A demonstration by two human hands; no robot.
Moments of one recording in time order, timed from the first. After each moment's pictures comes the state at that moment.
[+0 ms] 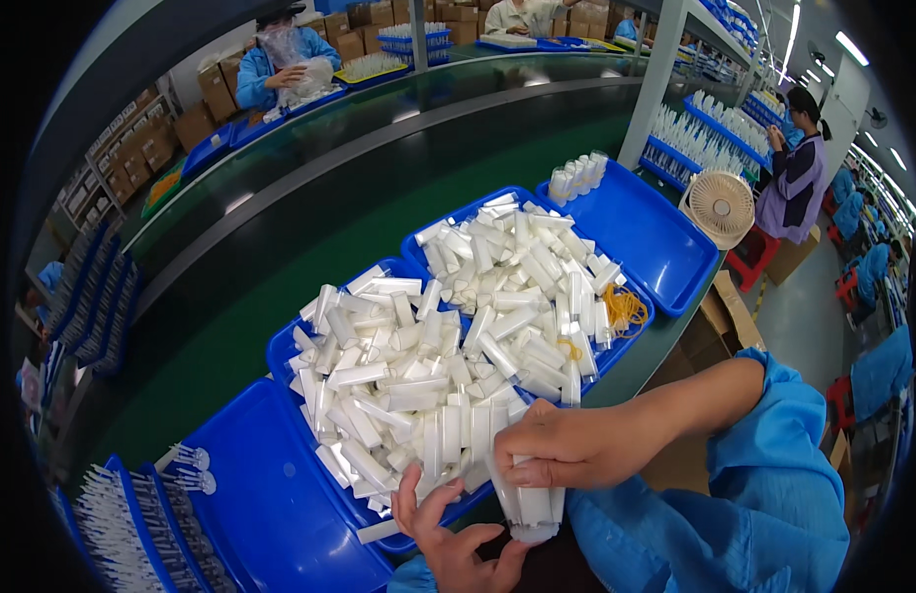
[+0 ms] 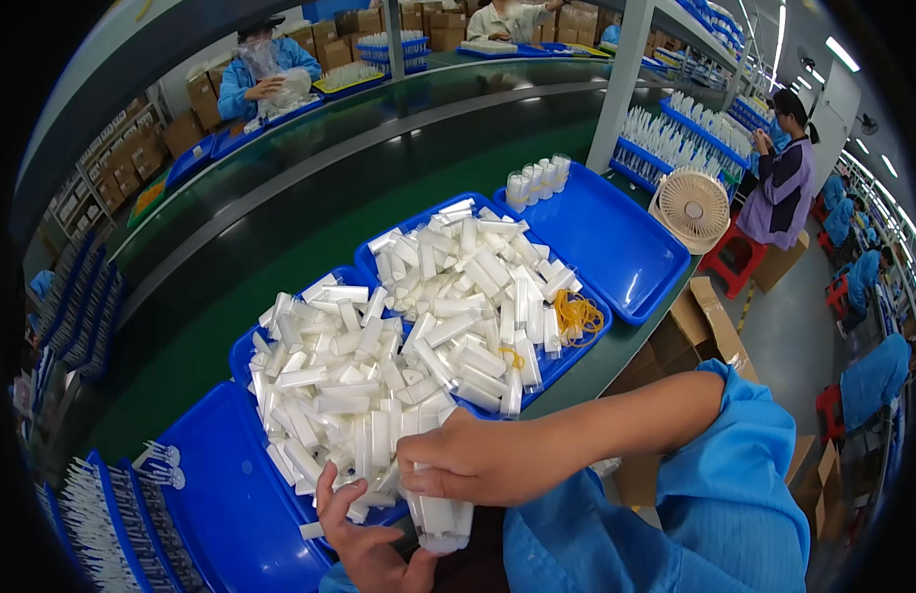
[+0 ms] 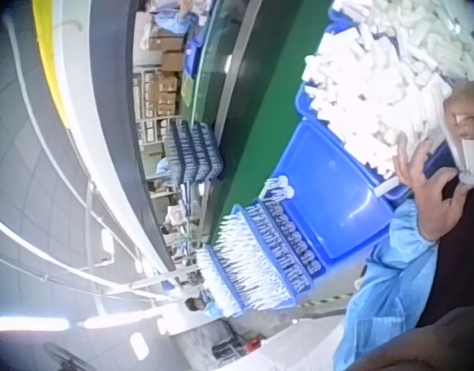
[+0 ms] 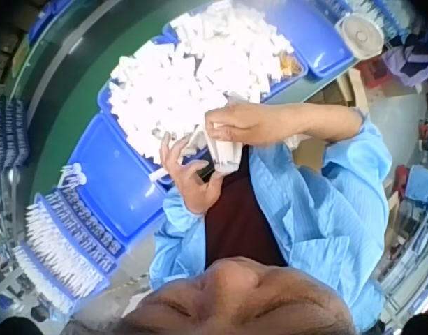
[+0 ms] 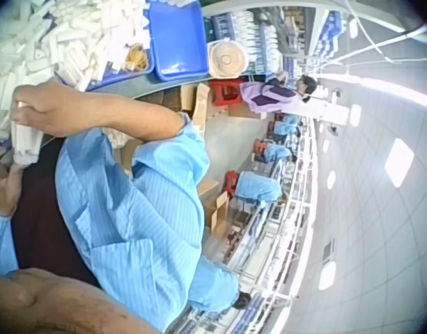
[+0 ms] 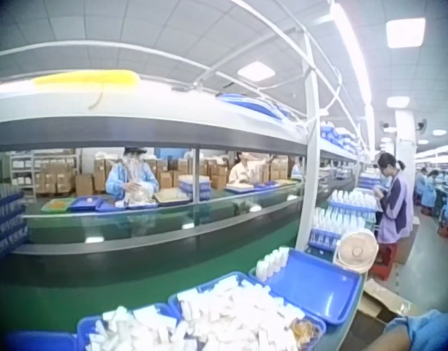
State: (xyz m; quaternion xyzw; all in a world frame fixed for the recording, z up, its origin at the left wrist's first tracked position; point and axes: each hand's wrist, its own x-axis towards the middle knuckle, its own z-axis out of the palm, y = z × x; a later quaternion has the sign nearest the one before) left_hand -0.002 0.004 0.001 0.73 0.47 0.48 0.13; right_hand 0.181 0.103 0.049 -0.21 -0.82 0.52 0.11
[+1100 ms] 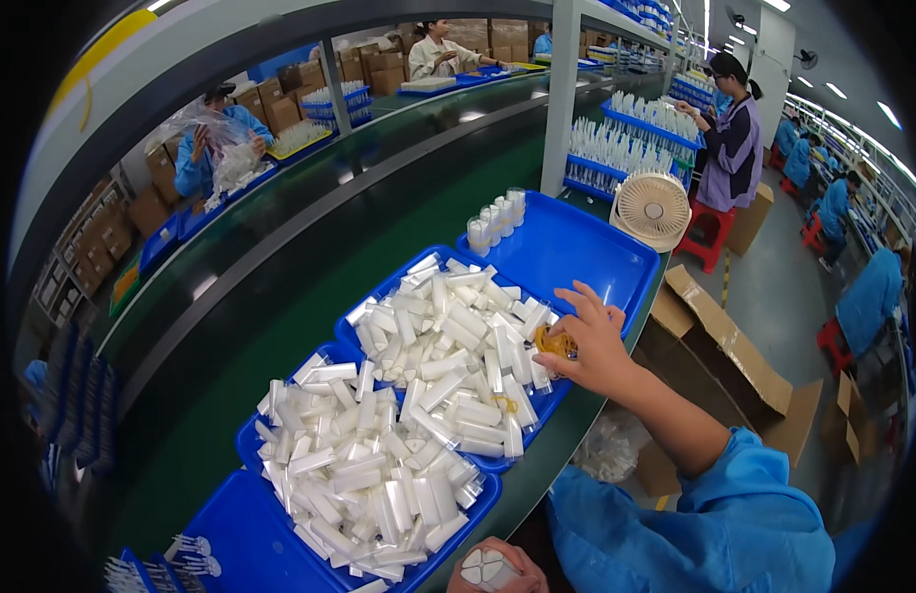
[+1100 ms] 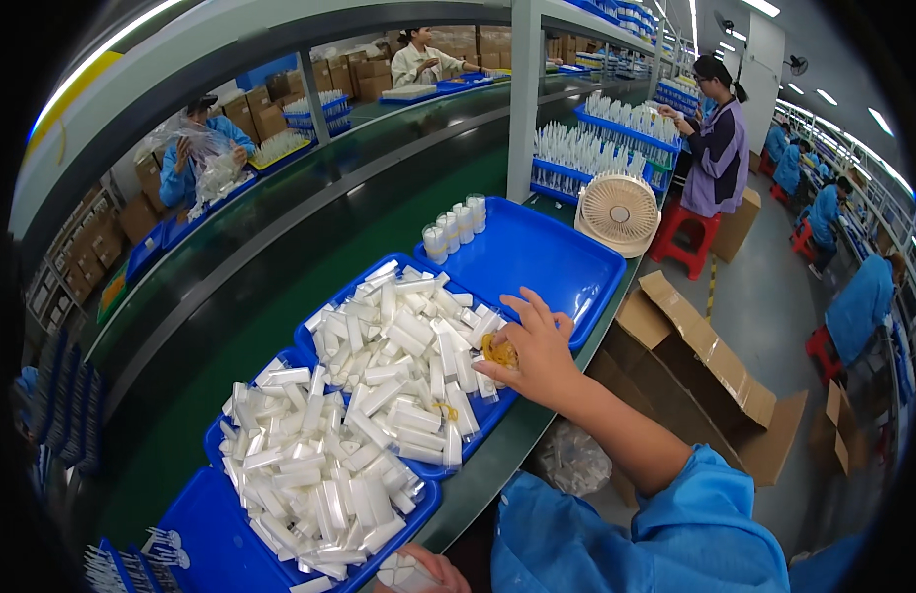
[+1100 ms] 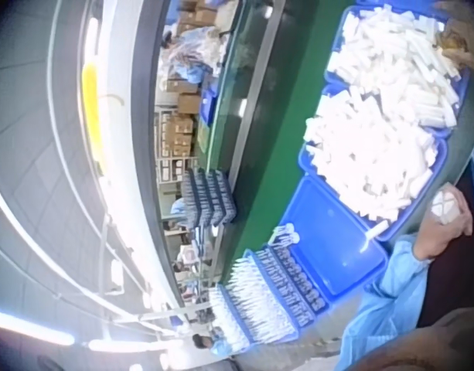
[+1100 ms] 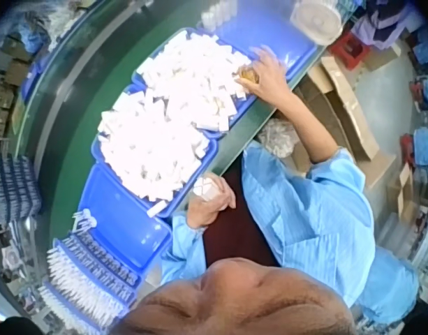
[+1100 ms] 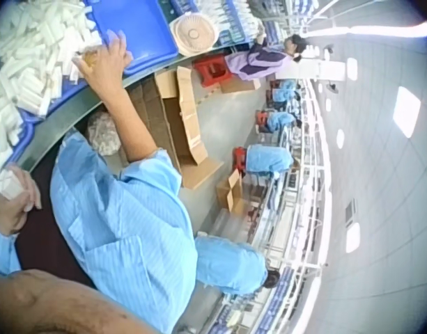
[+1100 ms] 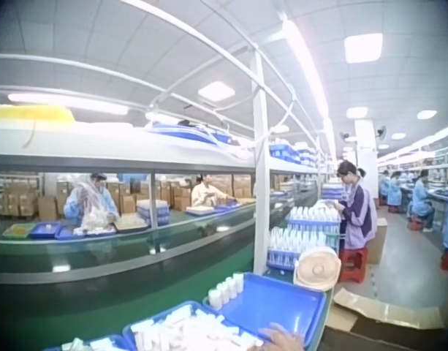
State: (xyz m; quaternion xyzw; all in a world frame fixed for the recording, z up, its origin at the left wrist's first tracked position) left_hand 0.039 0.006 -0.009 0.31 0.23 0.37 0.85; right_hand 0.317 0.141 -0.028 -0.65 -0.71 -0.06 0.28
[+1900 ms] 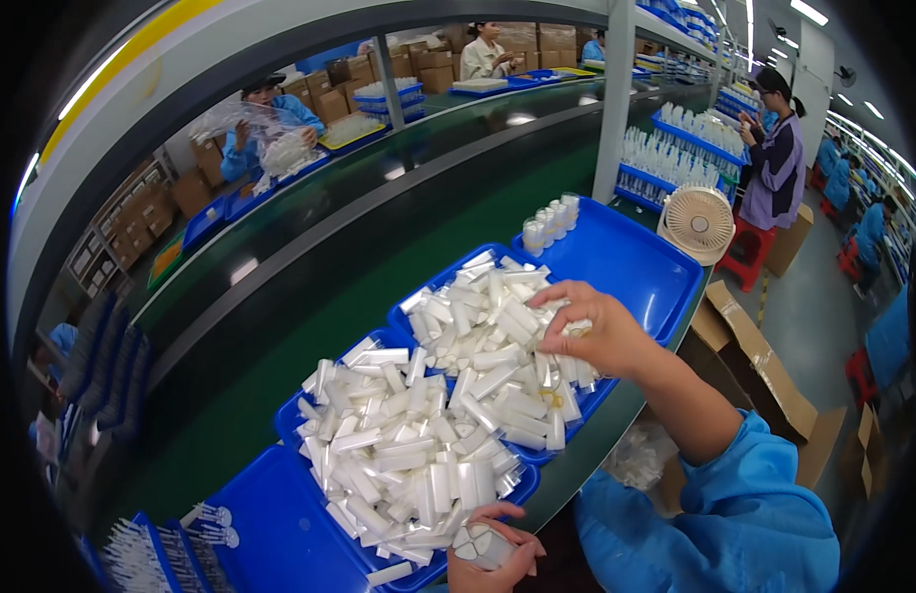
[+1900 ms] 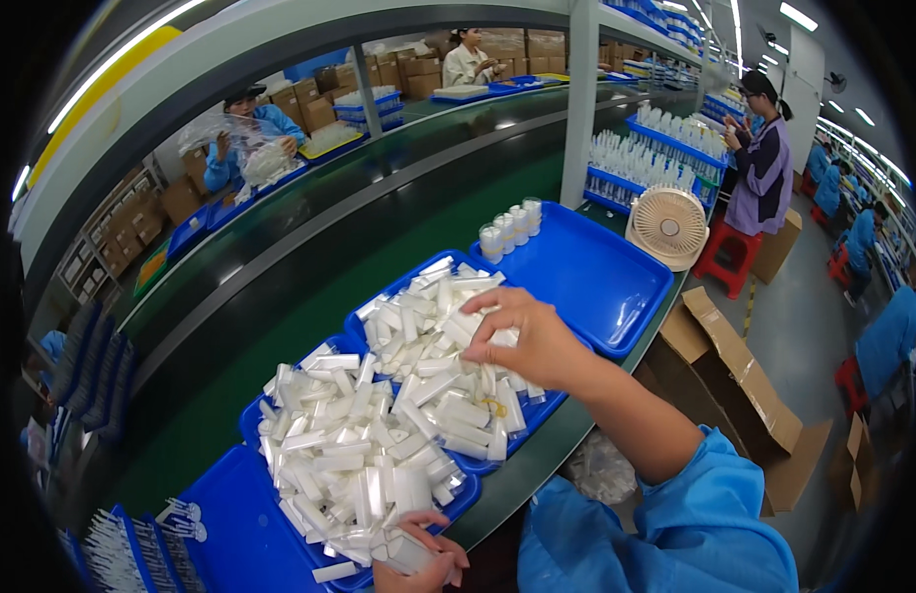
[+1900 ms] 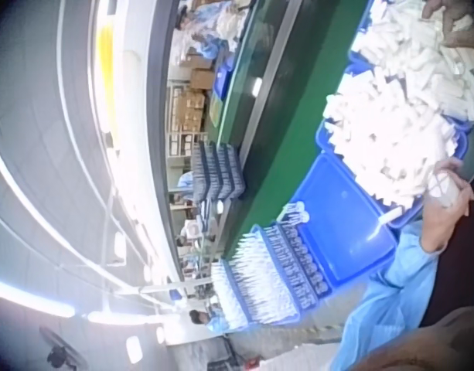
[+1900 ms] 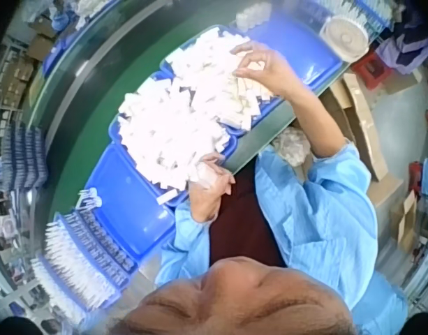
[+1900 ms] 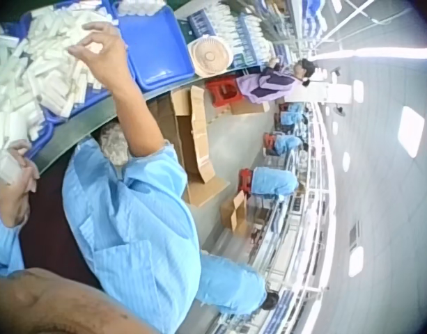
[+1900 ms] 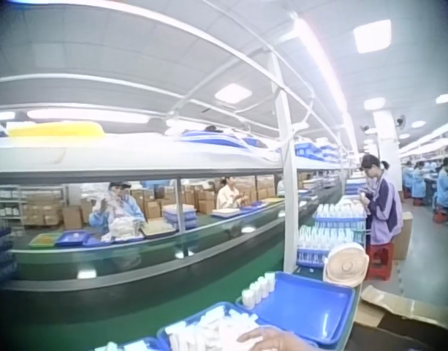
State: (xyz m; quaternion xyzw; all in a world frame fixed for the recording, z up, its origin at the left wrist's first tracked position) left_hand 0.034 0.013 0.009 0.35 0.36 0.50 0.71; right_hand 0.268 0.170 0.036 -0.48 -0.73 0.27 0.41
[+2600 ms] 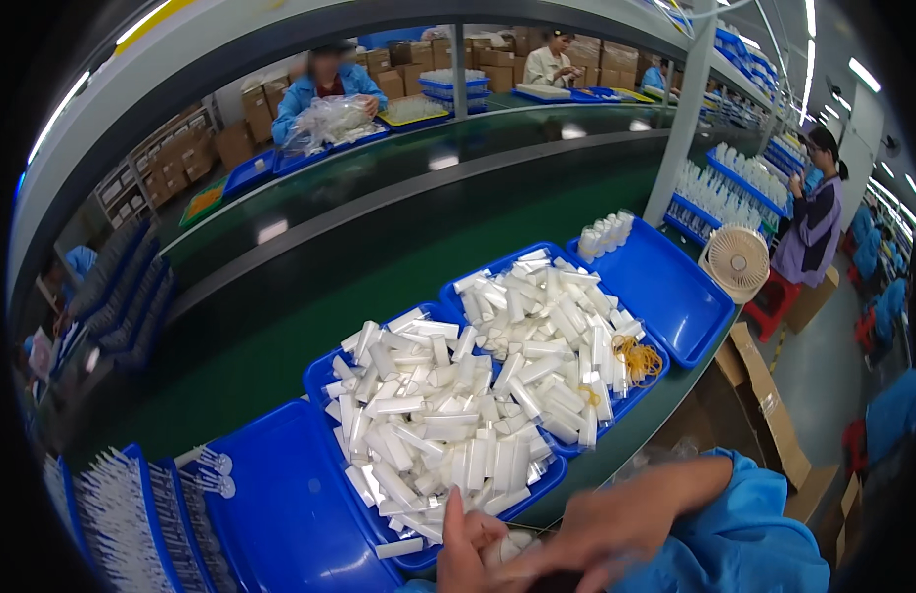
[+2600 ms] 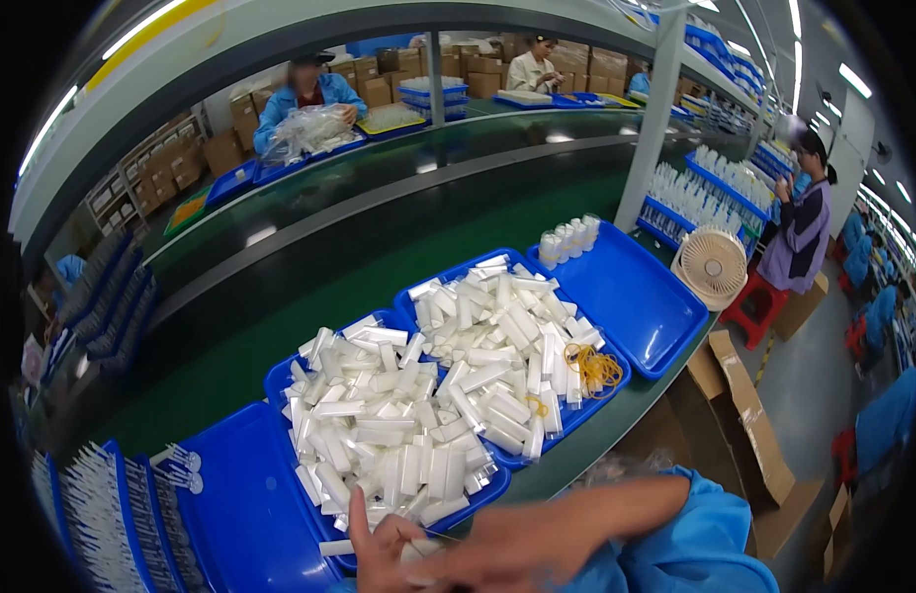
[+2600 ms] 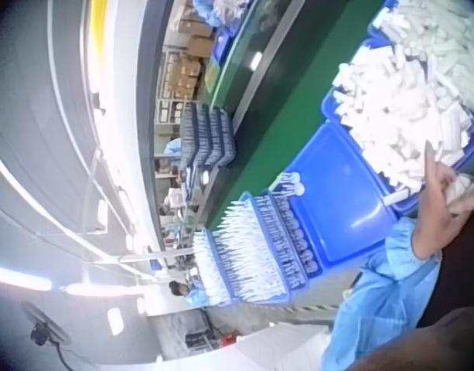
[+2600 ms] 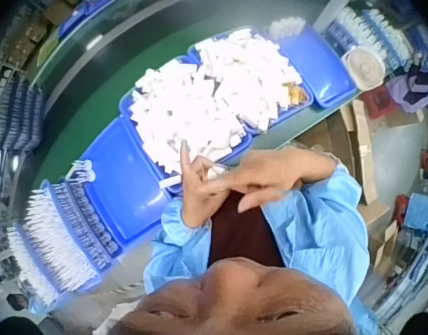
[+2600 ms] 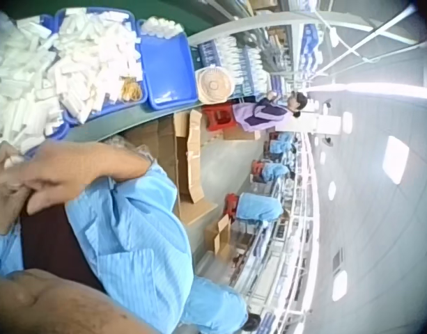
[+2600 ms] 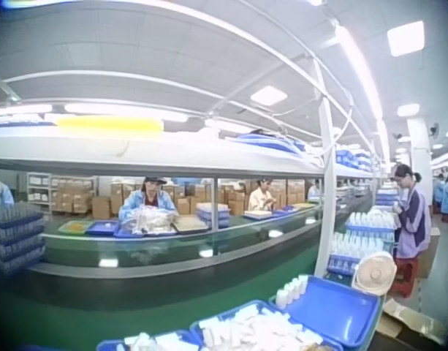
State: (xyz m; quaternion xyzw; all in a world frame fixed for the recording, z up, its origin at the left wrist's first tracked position) left_hand -0.004 0.003 0.012 0.61 0.38 0.52 0.46; right_hand 0.177 0.074 0.059 -0.01 -0.83 0.55 0.10
